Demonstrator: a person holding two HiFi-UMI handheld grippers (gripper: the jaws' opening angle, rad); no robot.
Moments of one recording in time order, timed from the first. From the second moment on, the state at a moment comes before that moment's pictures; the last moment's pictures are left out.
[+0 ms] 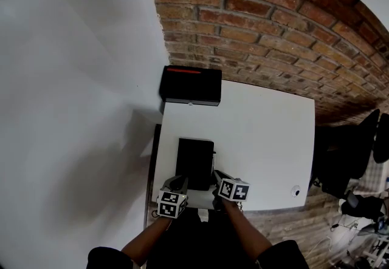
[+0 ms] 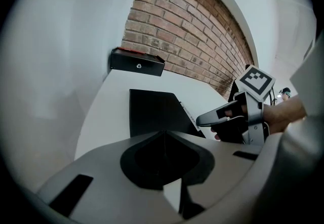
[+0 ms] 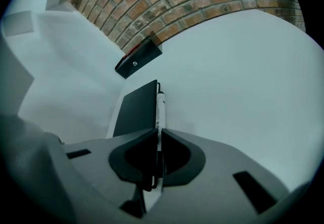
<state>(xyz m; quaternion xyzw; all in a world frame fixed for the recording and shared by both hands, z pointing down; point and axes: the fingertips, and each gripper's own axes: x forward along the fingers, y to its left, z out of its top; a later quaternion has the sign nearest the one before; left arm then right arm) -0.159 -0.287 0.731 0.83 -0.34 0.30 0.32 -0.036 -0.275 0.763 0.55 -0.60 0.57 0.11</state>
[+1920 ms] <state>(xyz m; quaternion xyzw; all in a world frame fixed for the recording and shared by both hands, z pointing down) -0.155 -0.287 0.732 0.84 -0.33 0.30 0.32 -0.022 -0.279 0.757 0.55 -0.61 0.55 0.10</state>
